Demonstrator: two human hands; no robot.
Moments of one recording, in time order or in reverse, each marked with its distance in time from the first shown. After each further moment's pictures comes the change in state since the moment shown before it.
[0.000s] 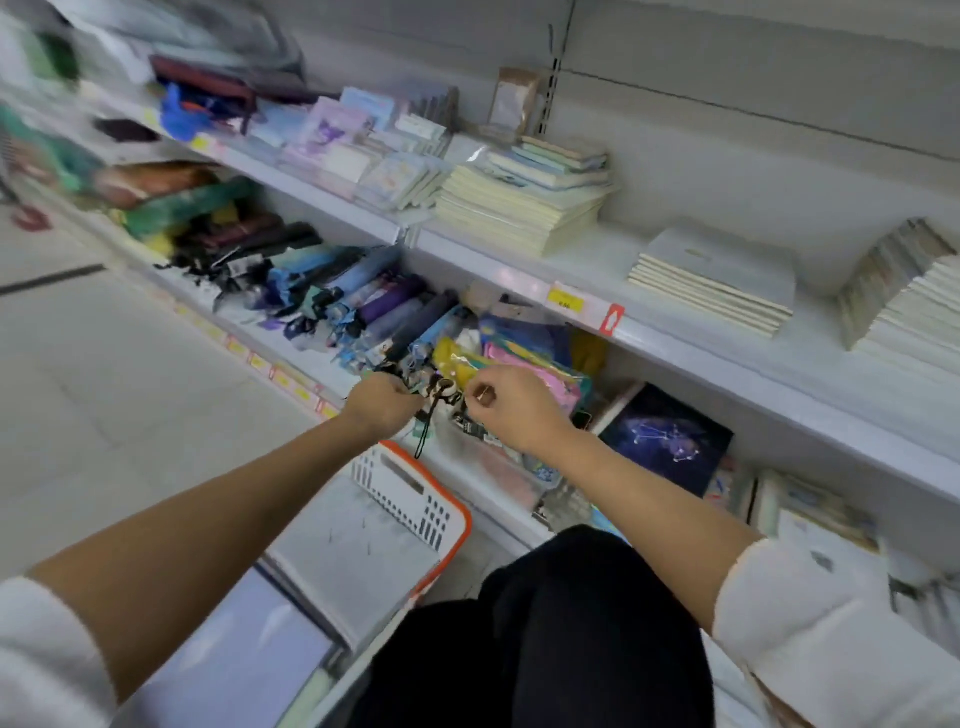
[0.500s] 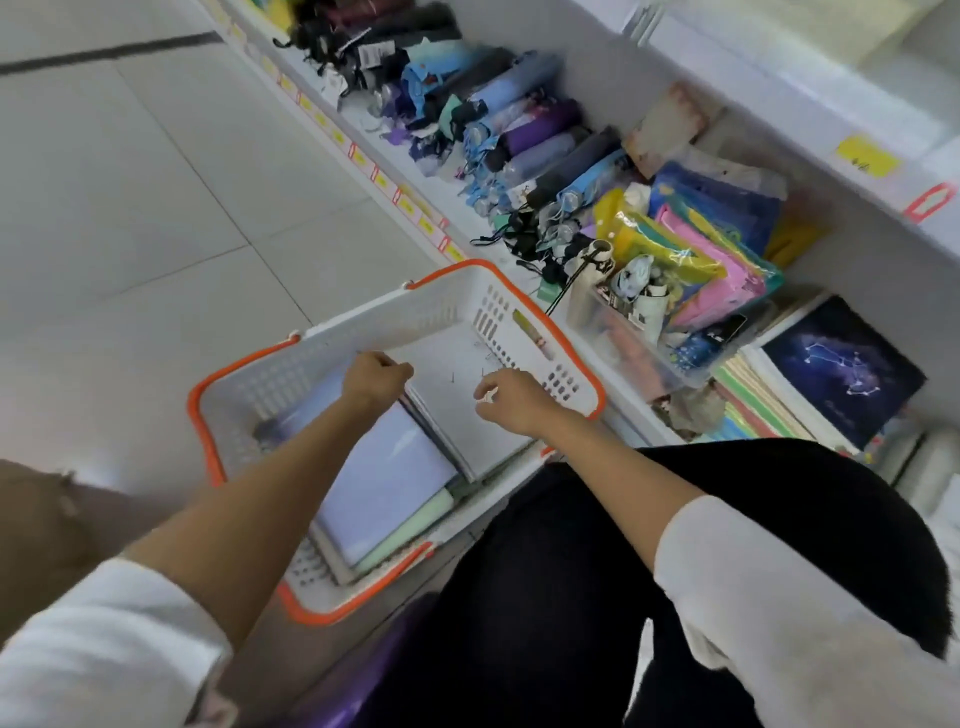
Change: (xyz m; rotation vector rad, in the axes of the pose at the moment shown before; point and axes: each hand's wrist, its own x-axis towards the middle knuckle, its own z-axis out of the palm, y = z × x) left_hand -0.057 -0.249 0.009 -0.326 0.073 -0.526; right_hand -0.022 -0.054 0.231 0.151 -0.646 0.215
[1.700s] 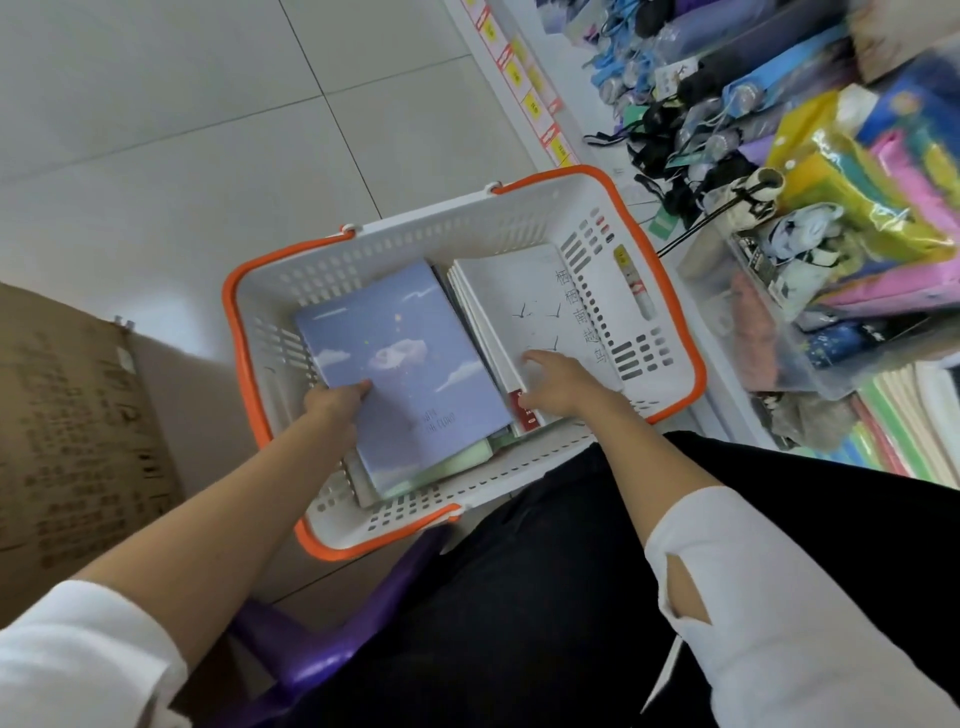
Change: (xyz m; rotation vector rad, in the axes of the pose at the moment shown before) left_hand 0.011 -0.167 0.011 -0.693 0.334 -0.729; right_hand 0.064 0.047 0.061 -0.008 -0.344 0.121
